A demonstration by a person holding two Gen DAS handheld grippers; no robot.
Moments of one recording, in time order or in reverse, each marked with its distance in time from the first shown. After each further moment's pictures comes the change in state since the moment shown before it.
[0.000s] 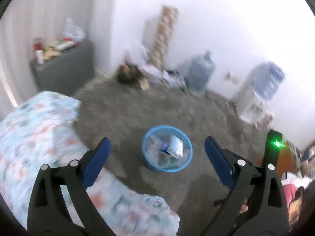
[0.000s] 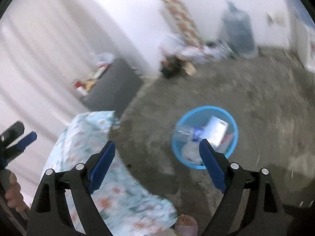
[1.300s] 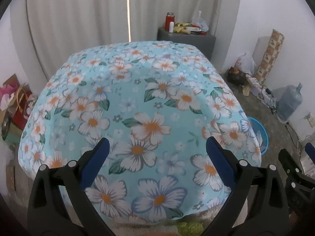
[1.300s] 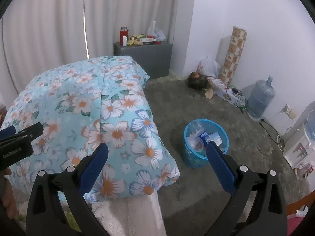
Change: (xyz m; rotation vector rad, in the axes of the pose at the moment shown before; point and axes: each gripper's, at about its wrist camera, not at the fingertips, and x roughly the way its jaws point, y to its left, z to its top) left arm -0.163 0.076 -0.217 -0.452 -0.005 0.664; right arm -0.099 0.188 -0.153 -0.659 0.035 -0.174
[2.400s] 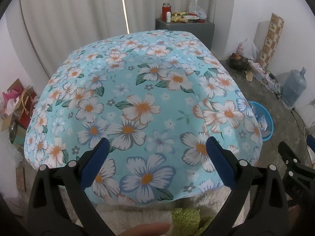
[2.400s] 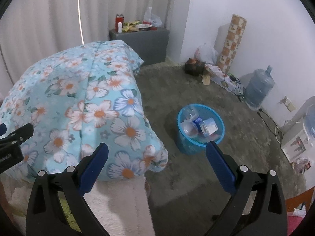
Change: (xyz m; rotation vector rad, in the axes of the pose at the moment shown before) left arm -0.004 -0.031 -0.019 0.076 0.068 0.053; right arm 0.015 -0.021 -0.016 -0.001 0.103 -0.022
